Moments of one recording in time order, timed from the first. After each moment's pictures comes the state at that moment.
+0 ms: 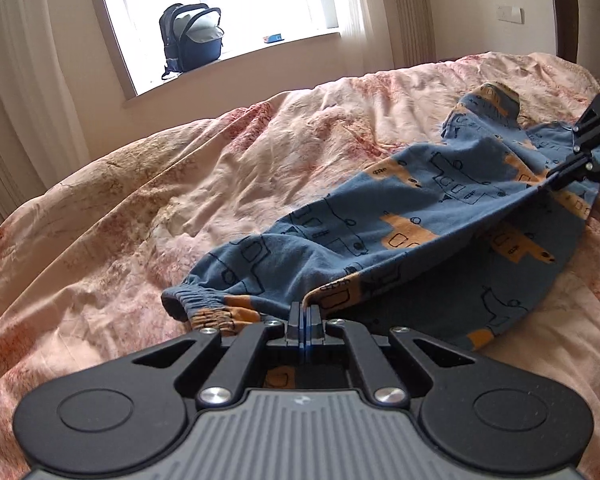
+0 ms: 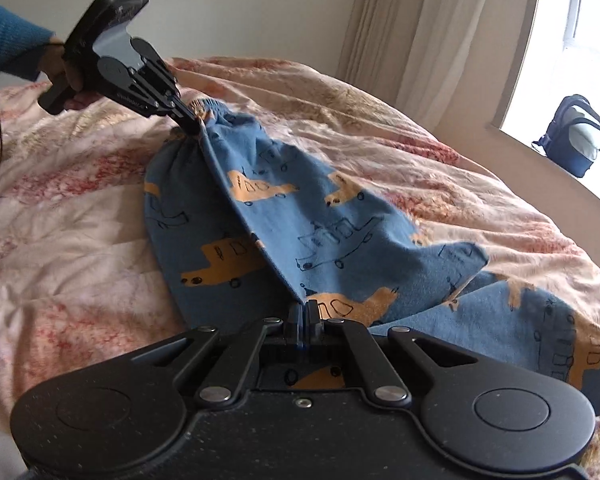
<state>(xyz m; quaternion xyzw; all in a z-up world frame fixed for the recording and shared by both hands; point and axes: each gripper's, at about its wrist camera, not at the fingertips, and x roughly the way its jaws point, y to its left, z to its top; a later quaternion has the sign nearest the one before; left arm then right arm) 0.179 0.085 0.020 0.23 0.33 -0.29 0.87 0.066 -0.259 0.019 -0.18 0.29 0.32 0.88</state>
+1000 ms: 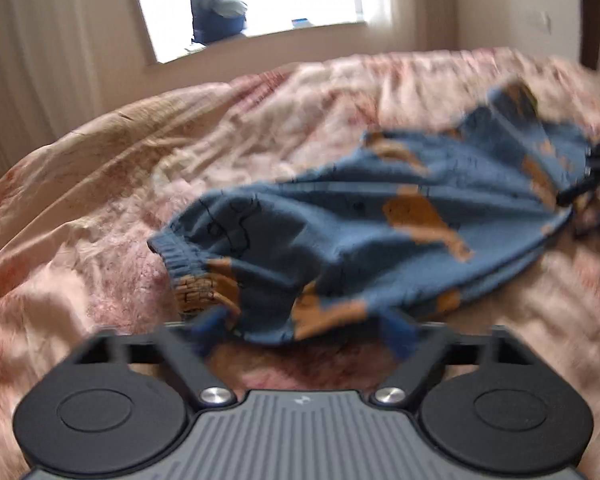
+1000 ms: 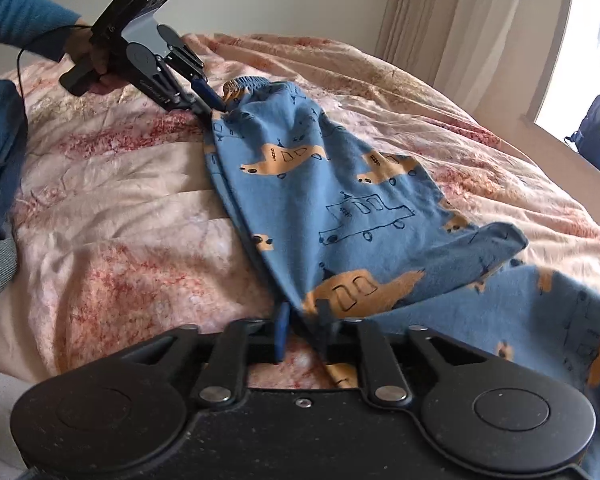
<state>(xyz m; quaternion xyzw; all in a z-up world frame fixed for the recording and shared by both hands) 0.145 0.083 0.003 0.18 0.35 -0.24 0.89 0.035 -0.257 -0.006 -0.19 0.31 0.35 0.86</state>
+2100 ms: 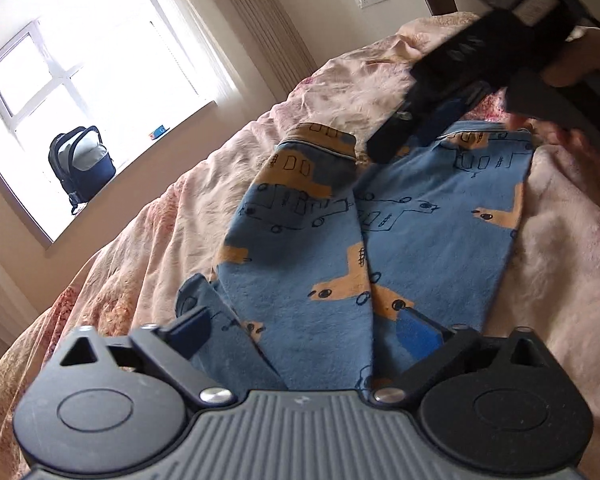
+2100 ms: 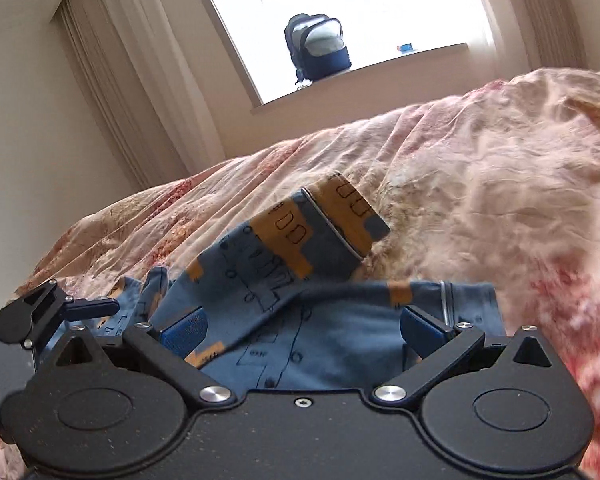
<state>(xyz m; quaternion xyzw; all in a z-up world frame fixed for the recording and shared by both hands) 0.101 -0.242 -0.040 0.37 0.20 -0.36 0.83 0.072 -0.484 -0.003 0.21 0.32 0.07 0.92</state>
